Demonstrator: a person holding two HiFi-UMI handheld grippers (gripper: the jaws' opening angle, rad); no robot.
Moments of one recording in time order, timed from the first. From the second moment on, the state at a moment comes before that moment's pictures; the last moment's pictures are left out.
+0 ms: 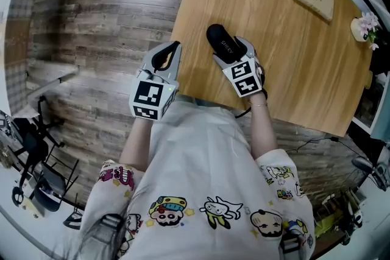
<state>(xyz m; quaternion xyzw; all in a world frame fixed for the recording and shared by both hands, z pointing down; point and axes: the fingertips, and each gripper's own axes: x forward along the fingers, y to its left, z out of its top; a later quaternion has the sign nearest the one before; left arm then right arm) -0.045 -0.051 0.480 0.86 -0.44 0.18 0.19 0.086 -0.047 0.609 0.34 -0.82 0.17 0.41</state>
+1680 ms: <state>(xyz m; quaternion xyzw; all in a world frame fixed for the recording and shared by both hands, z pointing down) -0.023 -0.067 0.414 0.90 -0.40 0.14 0.13 0.129 -0.047 0.474 0.49 -0.82 0.15 0.25</state>
